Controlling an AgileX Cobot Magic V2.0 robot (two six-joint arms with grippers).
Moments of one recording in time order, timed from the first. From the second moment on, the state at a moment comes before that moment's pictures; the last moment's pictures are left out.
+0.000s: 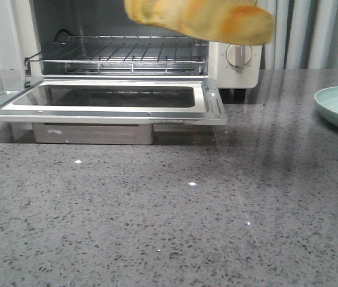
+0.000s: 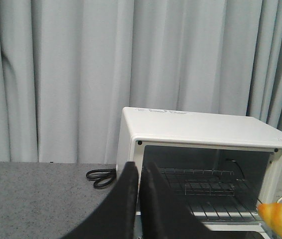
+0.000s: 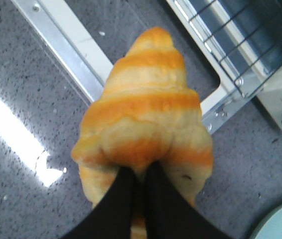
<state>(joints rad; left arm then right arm) -0.16 0.31 -0.68 -0.06 0.36 -0.08 0.80 1.61 -1.73 -0.23 1.26 -0.01</state>
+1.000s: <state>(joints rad) -0.16 0.31 -0.68 -0.10 0.38 -0.08 0.75 2.01 -2.08 -0.47 1.03 -0.03</state>
